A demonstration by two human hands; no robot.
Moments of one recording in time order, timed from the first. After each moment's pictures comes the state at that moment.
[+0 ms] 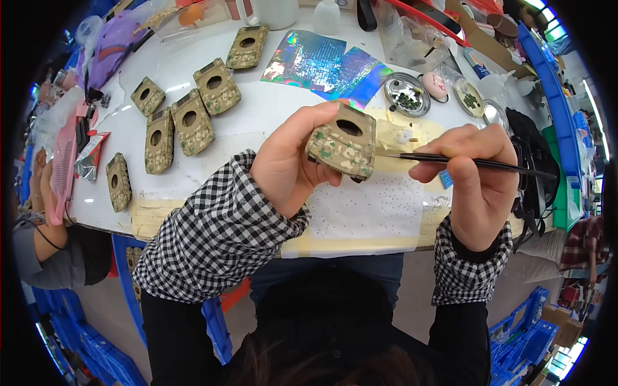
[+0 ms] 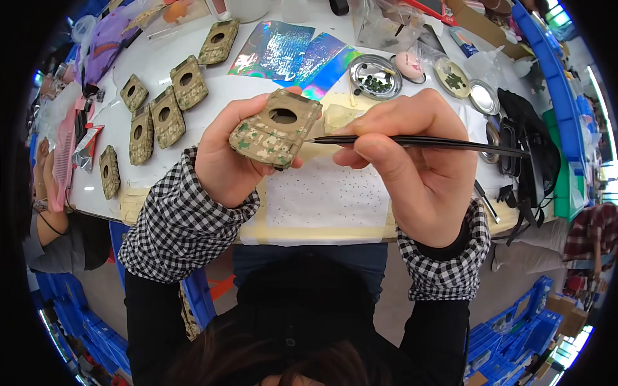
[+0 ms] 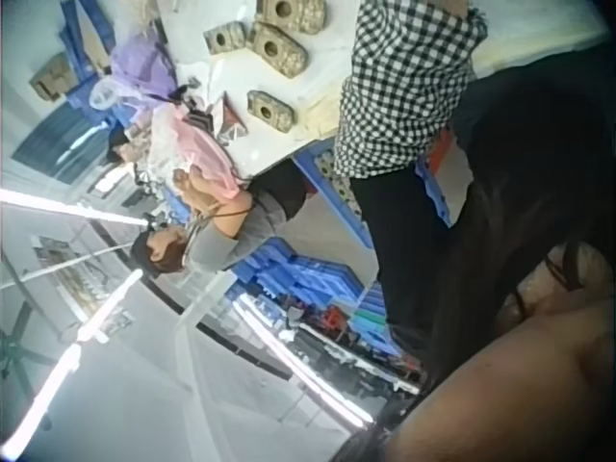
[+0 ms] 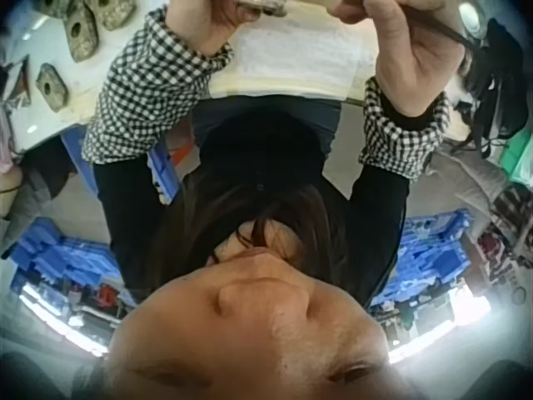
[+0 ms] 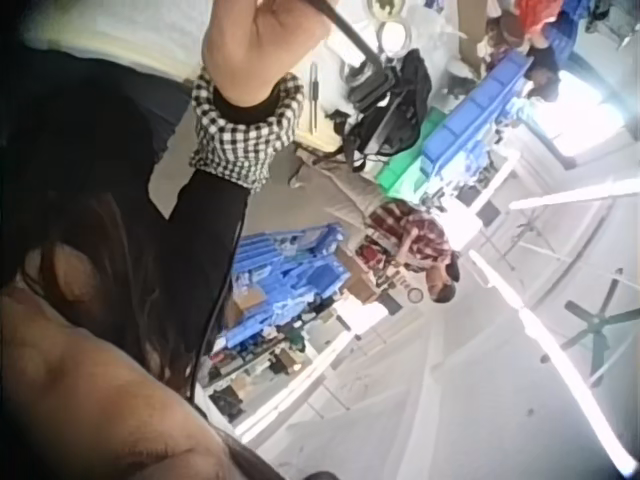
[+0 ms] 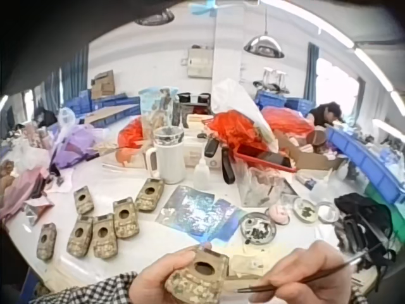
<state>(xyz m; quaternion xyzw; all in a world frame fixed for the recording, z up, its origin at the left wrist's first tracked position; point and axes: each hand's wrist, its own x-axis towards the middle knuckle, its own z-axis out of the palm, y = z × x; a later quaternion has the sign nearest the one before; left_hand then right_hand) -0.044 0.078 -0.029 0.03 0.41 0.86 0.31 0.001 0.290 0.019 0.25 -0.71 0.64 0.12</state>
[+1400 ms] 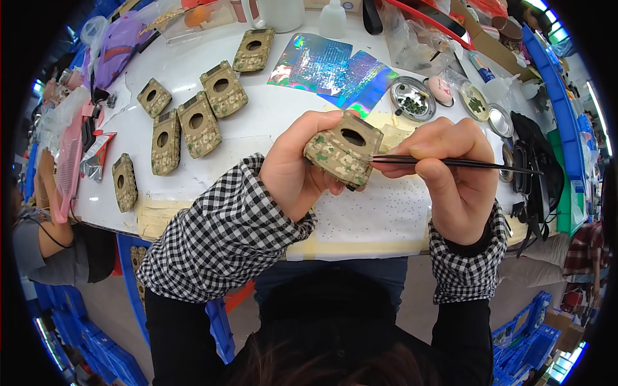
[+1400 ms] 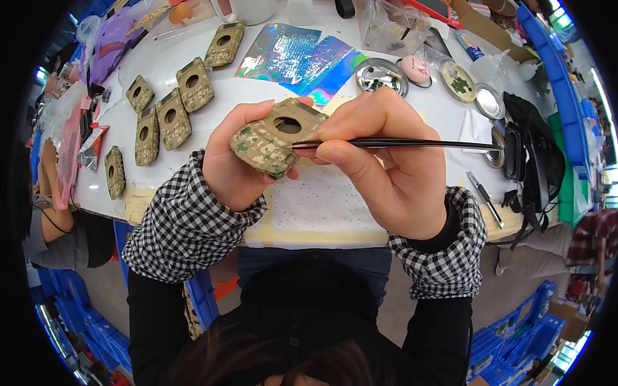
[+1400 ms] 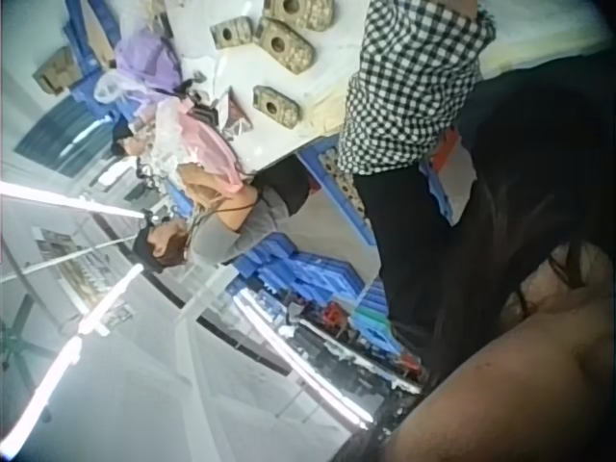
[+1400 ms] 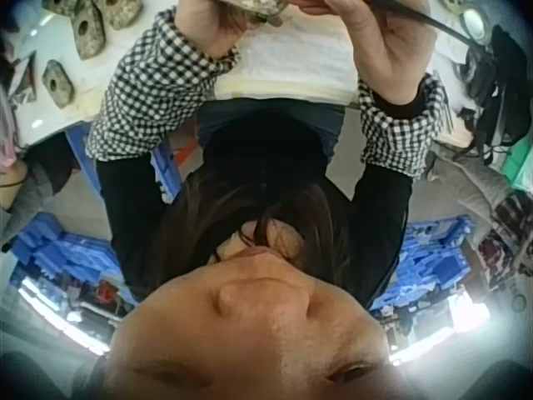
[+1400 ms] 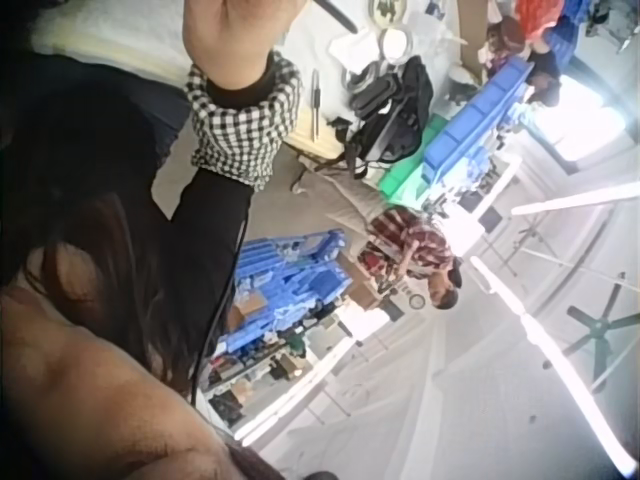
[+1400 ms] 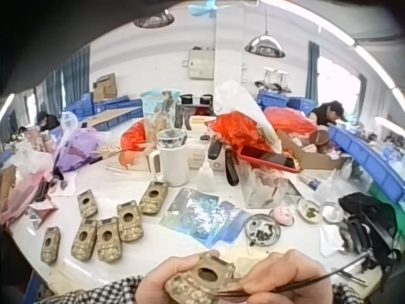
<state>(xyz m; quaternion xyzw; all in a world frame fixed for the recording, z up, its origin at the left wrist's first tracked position) -0.038 0.088 -0.019 -0.05 0.37 0.88 0.30 -0.010 0.276 0.008 0.26 -0.69 0.67 0.08</state>
